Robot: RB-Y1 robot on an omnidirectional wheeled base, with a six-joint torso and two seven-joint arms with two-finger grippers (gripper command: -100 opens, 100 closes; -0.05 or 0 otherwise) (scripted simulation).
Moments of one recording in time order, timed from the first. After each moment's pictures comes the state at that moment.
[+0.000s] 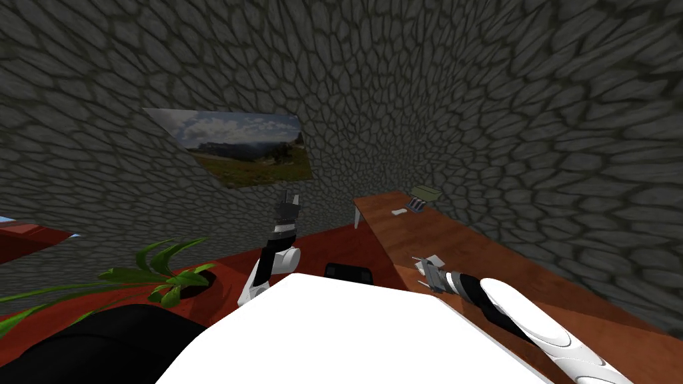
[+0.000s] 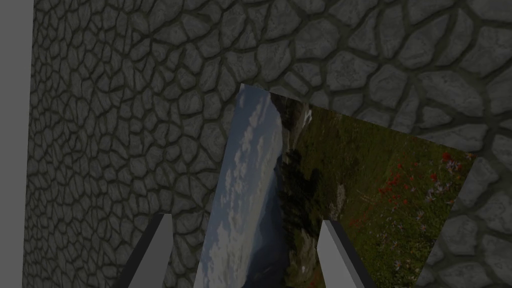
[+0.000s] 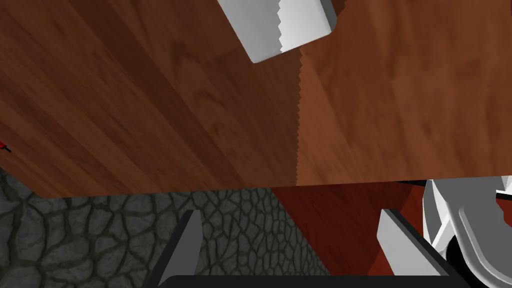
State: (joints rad) left arm 0.51 0.03 0.04 -2.36 0.08 -0.35 0.07; right arm 0.42 -0.75 -0.18 -1.48 1.75 -1.03 0.50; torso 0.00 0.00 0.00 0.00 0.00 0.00
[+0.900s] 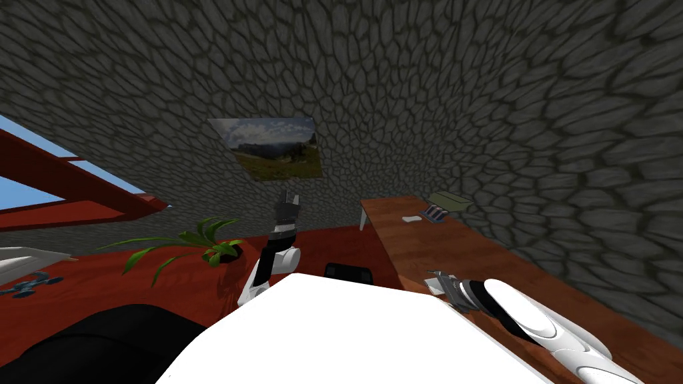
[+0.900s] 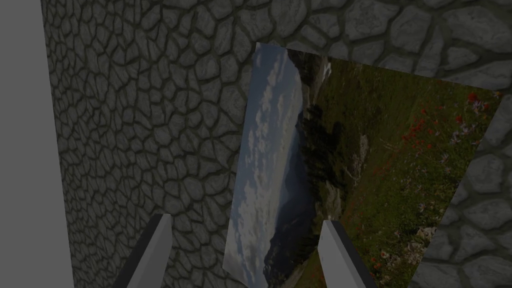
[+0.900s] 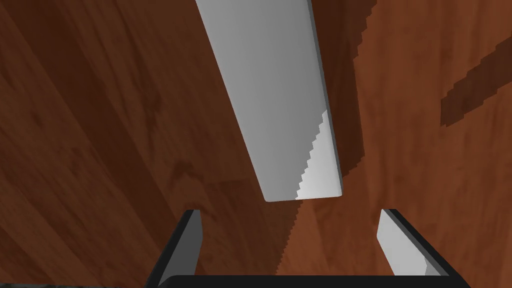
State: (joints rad) left arm 0.51 0.03 0.04 -2.36 0.08 -0.35 0.07; right arm 0.36 -0.78 -0.19 -1.32 2.01 -1.10 0.51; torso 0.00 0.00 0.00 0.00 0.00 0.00
